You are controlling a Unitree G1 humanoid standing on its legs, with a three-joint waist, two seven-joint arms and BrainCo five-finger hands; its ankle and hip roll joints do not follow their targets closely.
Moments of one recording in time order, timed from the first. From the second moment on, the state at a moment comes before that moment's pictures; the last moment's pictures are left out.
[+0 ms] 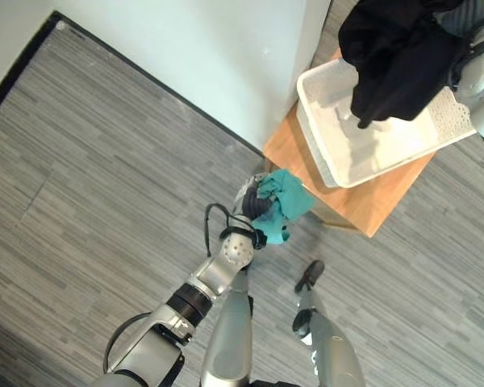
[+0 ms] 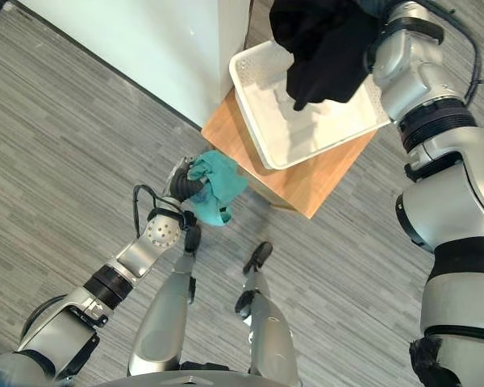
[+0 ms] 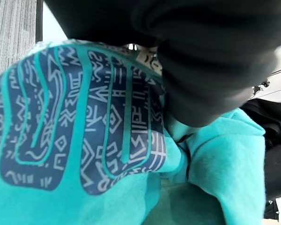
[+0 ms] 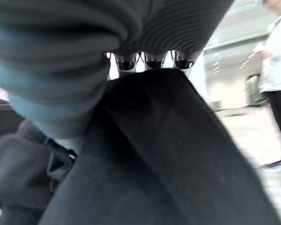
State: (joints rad) left arm -0.56 0.32 -0.55 0.33 0.08 -0.01 0.48; right arm -1.45 -0.76 0.78 0.95 -0.15 0.01 -0.44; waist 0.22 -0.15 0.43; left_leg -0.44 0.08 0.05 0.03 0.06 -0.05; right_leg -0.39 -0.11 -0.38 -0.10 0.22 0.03
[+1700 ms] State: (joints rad) left arm -0.79 0.32 -0.45 -0.03 0.13 0.00 0.45; right arm -0.15 -0.35 0.26 1.23 -0.16 0.05 -0.32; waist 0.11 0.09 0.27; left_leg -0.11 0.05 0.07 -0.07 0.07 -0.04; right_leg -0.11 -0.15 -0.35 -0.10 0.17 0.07
